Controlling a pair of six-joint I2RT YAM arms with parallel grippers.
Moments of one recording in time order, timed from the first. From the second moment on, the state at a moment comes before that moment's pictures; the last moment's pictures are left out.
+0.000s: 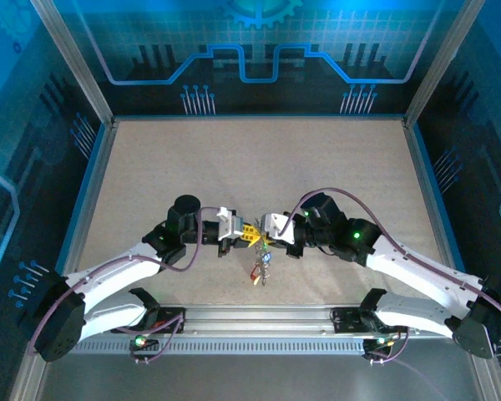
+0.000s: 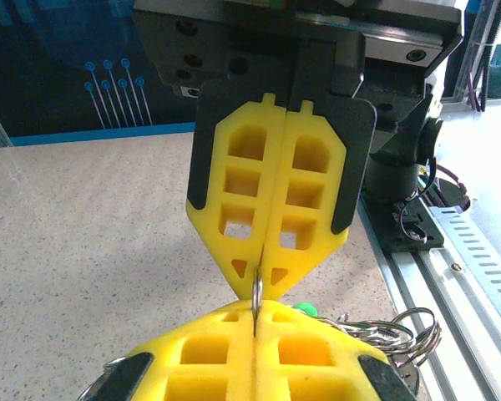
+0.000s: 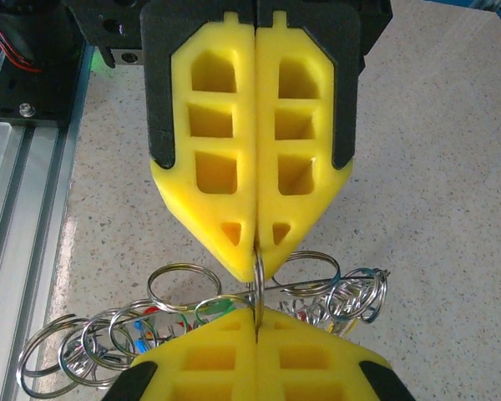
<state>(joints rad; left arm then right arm) -0.62 1.10 0.51 0.32 0.84 0.30 0.84 1.04 0.83 -0.44 -0.34 -0.53</state>
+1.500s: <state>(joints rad) -0.62 1.07 0.47 0.47 0.81 0.23 0.84 1.04 0.83 -0.41 -0.36 -0.50</state>
